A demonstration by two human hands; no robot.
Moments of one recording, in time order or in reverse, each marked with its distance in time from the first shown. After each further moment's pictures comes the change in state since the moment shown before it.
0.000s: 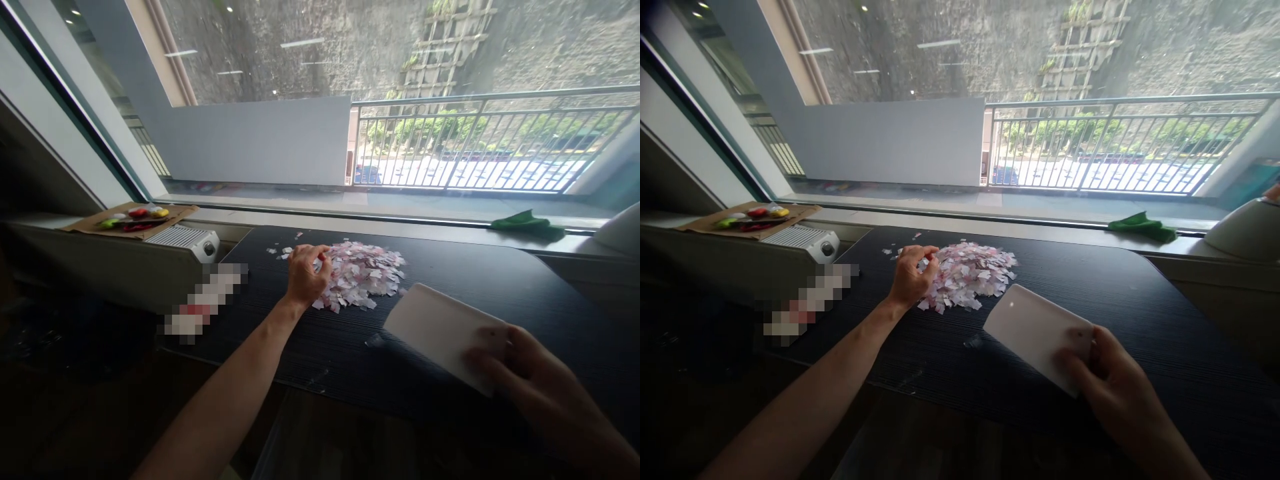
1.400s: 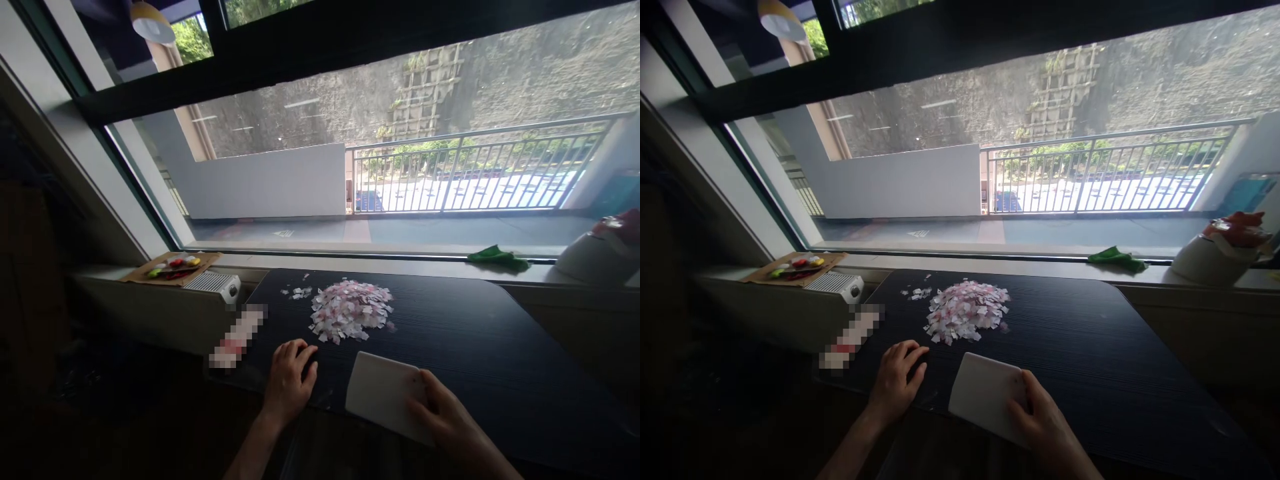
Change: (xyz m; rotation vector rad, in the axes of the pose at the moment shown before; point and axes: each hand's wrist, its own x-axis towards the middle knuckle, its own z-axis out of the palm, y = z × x) left_hand -0.103 0.020 -0.082 0.294 -0.264 0.026; right_hand -0.022 -0.003 0.040 0.063 -0.311 -0.033
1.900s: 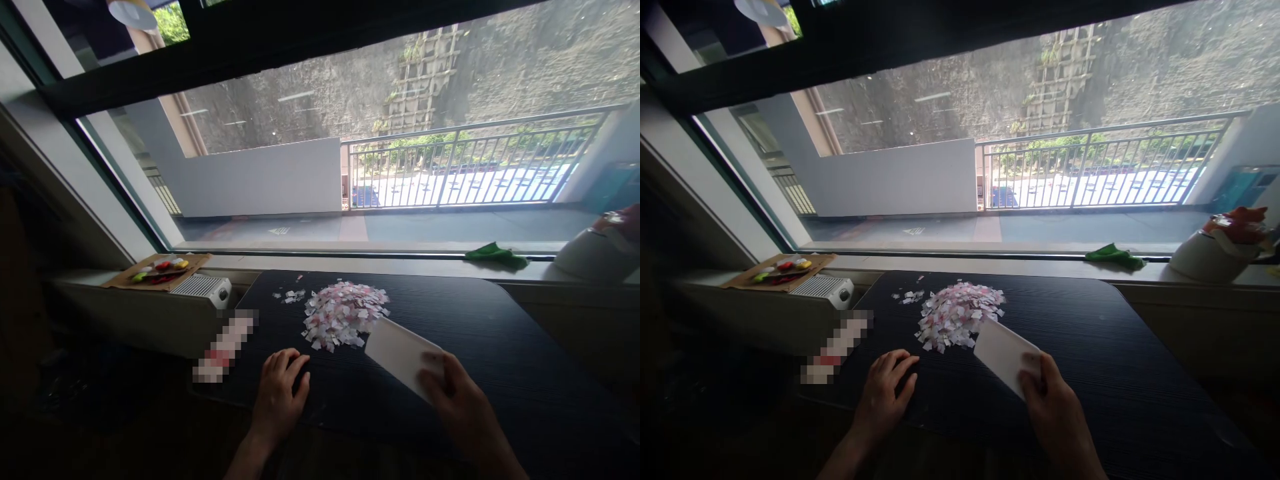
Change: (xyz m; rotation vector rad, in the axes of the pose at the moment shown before) left_hand -0.002 -0.002 0.000 0.018 0.000 0.013; right_hand 0.015 -0.013 -0.016 -0.153 0.349 0.038
